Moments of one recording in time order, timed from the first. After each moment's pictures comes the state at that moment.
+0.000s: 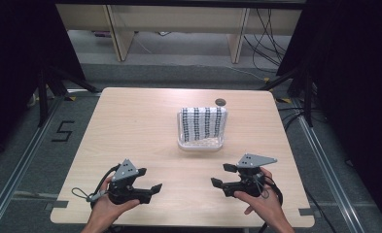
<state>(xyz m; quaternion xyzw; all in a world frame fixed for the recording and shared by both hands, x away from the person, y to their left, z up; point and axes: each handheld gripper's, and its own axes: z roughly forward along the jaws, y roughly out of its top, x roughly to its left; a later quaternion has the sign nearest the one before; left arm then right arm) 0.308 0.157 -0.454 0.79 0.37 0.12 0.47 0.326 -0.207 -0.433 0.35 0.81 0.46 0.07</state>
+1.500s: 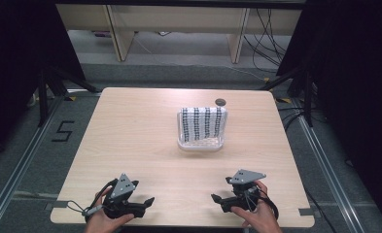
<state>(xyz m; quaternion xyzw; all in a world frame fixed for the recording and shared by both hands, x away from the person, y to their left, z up) 0.286 0.173 -0.488 0.83 0.36 0.15 0.40 0.311 -0.206 -0.481 0.35 0.85 0.39 0.10</state>
